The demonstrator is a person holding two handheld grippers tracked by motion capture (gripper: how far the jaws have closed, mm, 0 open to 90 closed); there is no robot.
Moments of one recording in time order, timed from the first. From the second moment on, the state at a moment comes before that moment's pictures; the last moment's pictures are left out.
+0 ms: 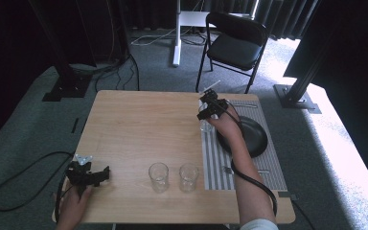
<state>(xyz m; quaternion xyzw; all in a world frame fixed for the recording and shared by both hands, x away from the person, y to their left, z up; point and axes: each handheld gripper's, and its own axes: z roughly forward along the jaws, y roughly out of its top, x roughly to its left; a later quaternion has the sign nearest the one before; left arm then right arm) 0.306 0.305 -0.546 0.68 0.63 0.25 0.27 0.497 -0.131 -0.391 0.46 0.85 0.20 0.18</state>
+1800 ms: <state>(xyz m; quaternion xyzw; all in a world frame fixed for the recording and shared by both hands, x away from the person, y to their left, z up) 0.306 0.304 -0.546 0.68 0.63 0.26 0.27 0.593 -0.162 -0.432 0.55 0.80 0.17 0.17</state>
